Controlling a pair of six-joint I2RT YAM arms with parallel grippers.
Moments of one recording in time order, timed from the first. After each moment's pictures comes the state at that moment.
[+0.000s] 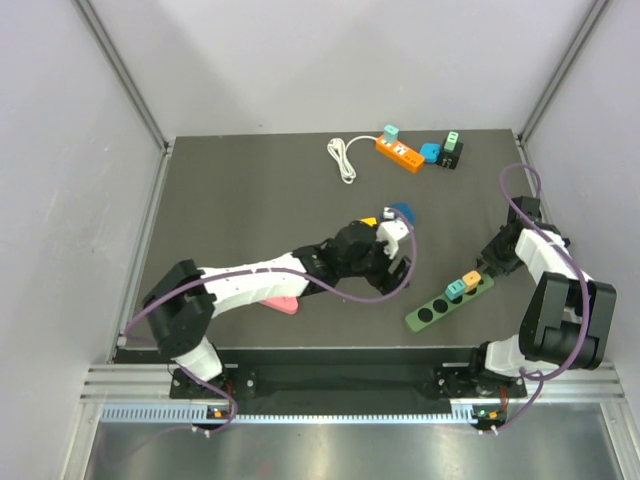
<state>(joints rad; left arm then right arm) -1.02 1.63 1.11 0.04 0.14 -0.18 -0.24 1.44 0.85 -0.63 0.02 0.54</state>
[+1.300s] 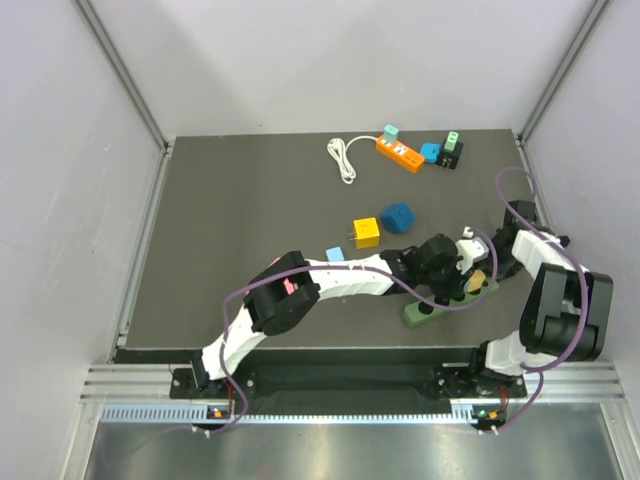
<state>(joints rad) -1.17 2.27 1.76 -0.05 0.12 -0.13 -0.24 1.45 0.84 -0.57 0.02 0.54</state>
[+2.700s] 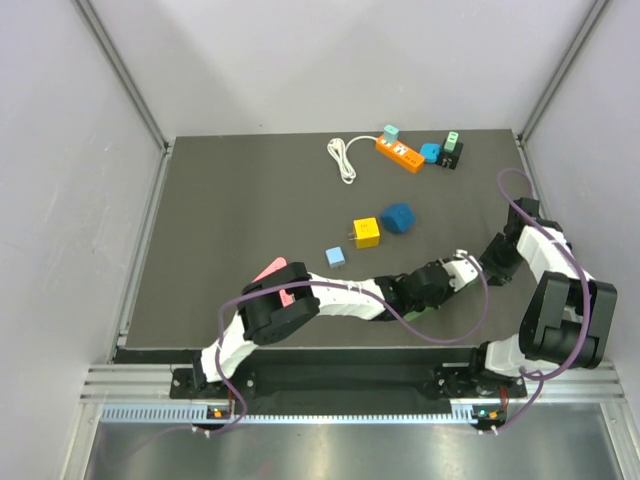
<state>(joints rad) -1.26 2.20 1.49 0.29 -0.22 0.03 -0.25 1.43 0.89 -0.81 -0.02 0.46</state>
